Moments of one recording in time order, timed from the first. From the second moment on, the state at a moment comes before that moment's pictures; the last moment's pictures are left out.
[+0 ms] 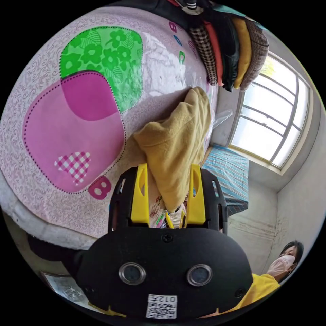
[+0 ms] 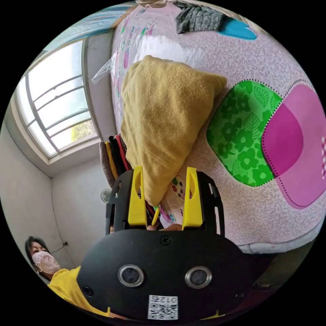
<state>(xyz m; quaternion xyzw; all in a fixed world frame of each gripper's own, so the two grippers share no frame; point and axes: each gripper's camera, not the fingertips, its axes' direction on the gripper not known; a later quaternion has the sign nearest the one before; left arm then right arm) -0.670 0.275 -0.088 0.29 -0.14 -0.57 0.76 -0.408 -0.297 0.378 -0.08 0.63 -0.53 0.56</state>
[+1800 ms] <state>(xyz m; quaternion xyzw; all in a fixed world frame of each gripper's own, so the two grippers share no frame) -0.610 -0.063 0.256 0.10 -0.40 -0.09 0.91 -0.473 -0.087 0.386 0.13 0.48 -0.87 -0.03</state>
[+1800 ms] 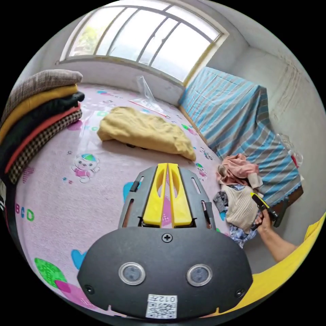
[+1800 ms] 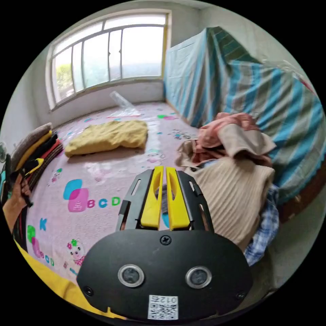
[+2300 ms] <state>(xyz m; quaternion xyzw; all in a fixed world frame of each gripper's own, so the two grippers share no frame) -0.496 0.058 0.607 -0.13 -0.18 -0.05 0.97 -0.672 -0.033 0.307 0.18 0.57 -0.80 0.08</state>
